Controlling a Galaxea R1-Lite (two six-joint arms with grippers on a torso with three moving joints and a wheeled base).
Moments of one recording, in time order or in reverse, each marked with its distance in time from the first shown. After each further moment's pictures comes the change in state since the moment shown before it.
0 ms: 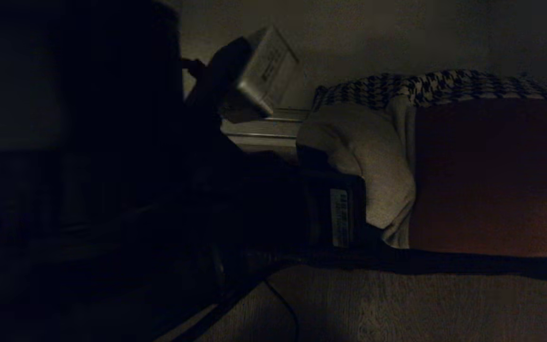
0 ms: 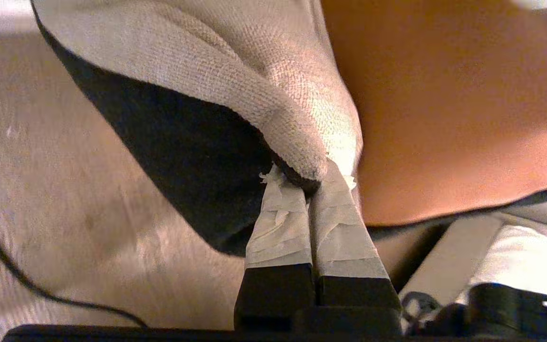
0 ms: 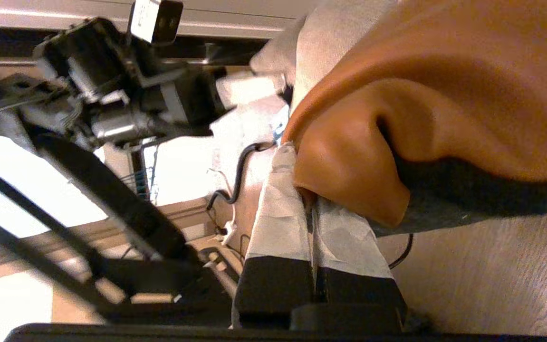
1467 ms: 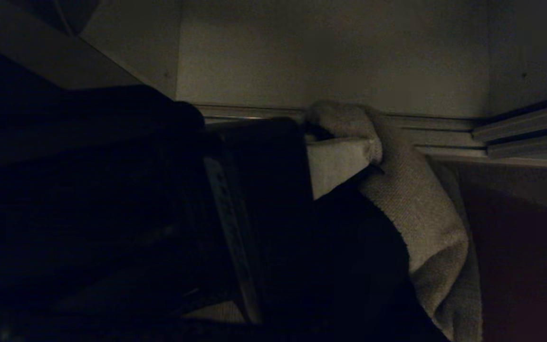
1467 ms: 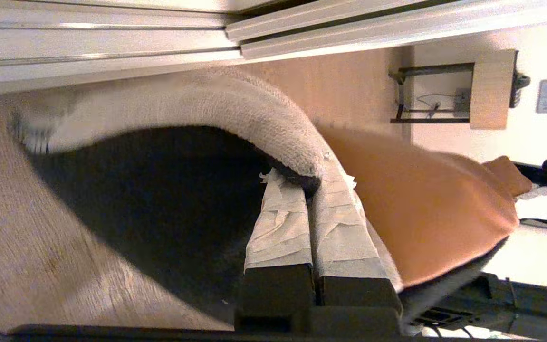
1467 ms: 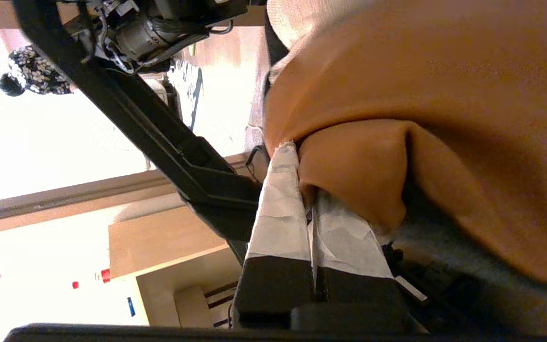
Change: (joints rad) left arm -0.123 -0.175 0.032 -0.001 -0.004 0.057; right arm -0.023 -0.213 -0.087 0.351 0.151 0.010
